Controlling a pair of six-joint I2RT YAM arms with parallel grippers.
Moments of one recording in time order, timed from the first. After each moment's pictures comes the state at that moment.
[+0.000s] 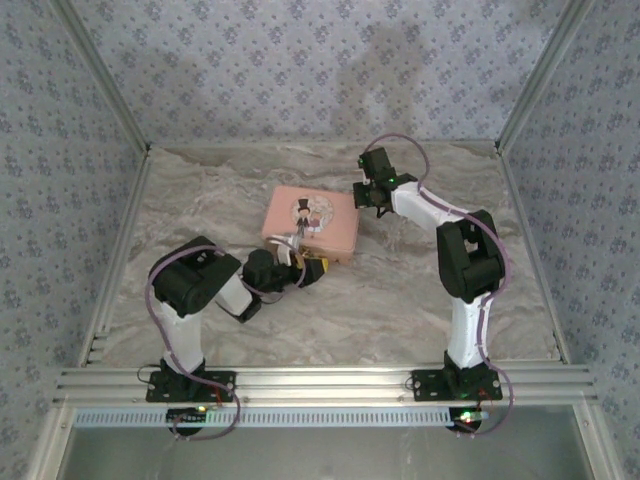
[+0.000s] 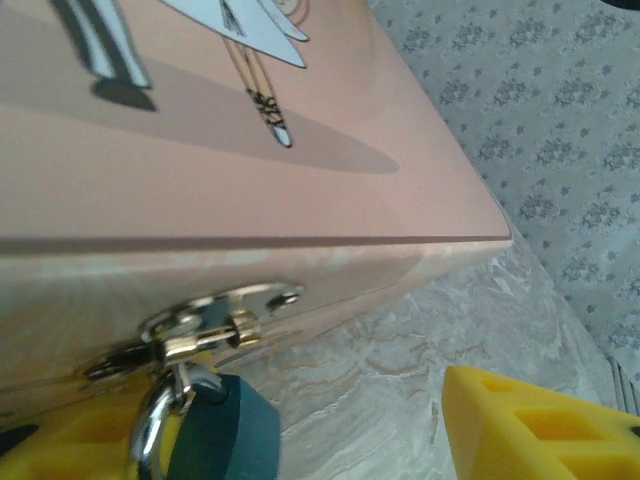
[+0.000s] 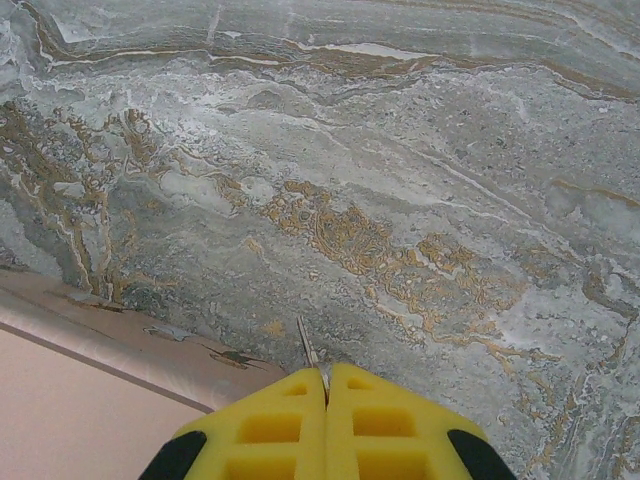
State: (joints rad) left arm -0.65 1.94 0.44 1.27 0.36 -0.71; right arm 0.41 1.99 1.50 -0.40 0.12 0.18
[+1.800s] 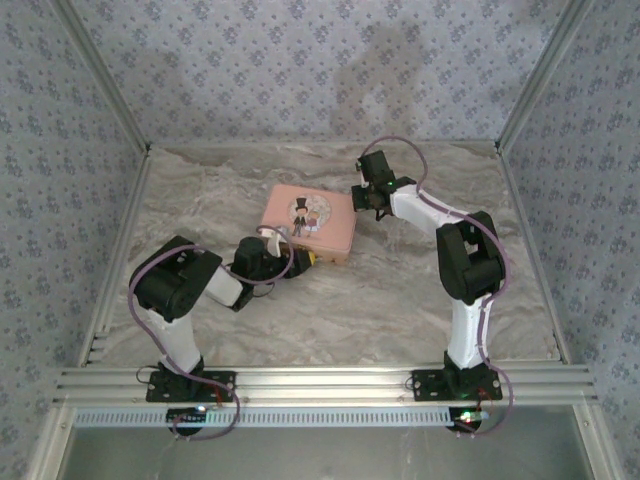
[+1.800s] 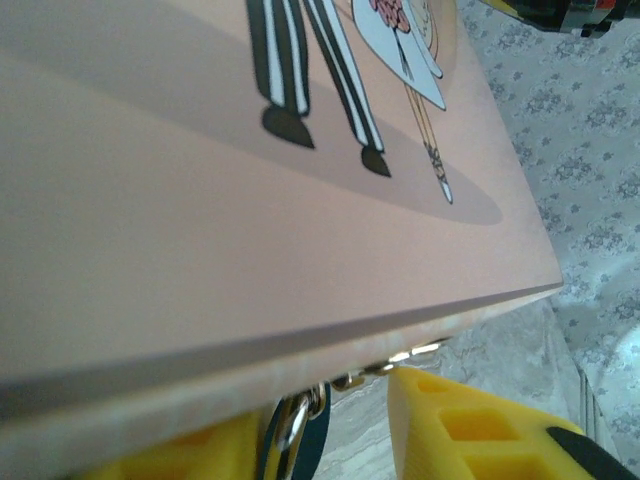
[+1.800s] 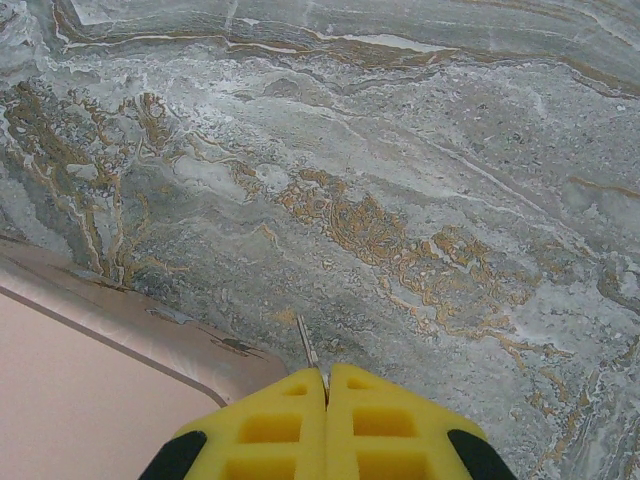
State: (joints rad) left arm -0.54 1.85 0.48 1.02 0.48 -0.80; right arm 0.42 1.97 1.47 -0.38 0.12 0.16
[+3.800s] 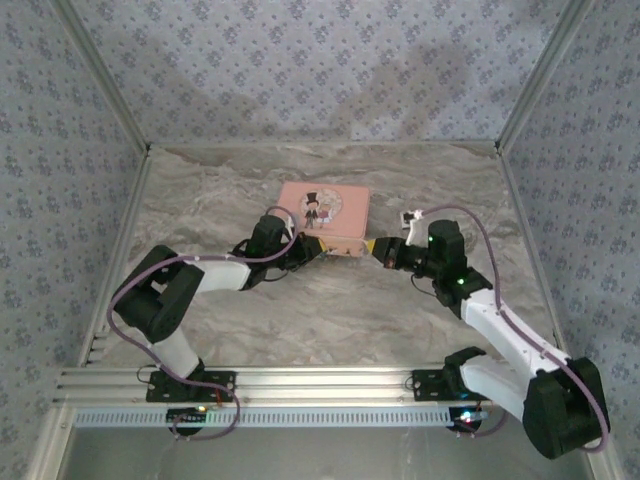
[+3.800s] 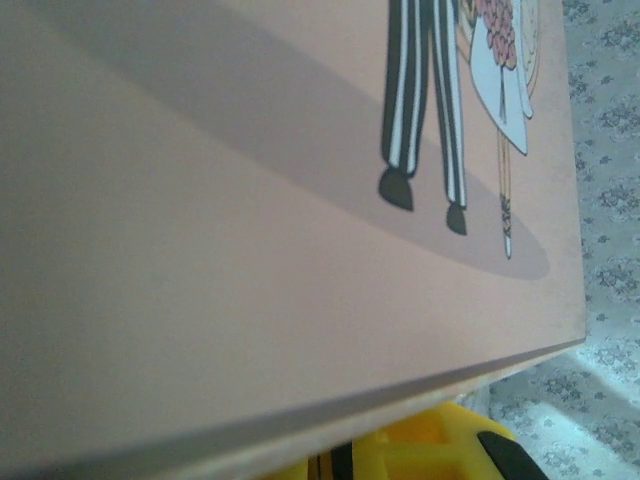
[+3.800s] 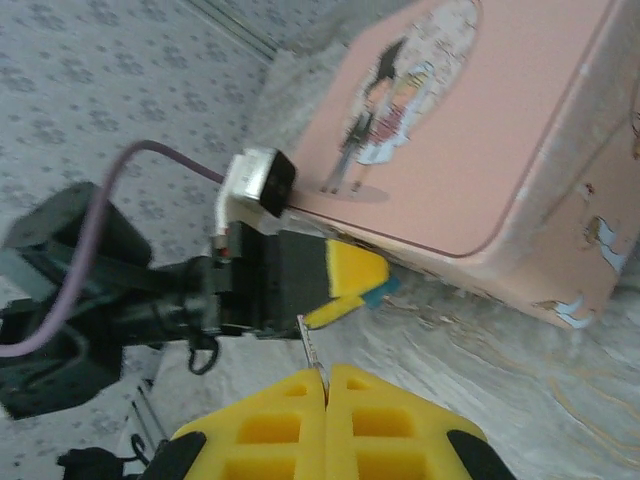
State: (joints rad) left arm -0.62 1.69 0.72 0.45 0.40 -1.10; right arm 0.34 0.97 0.54 0.05 -0.57 0.69
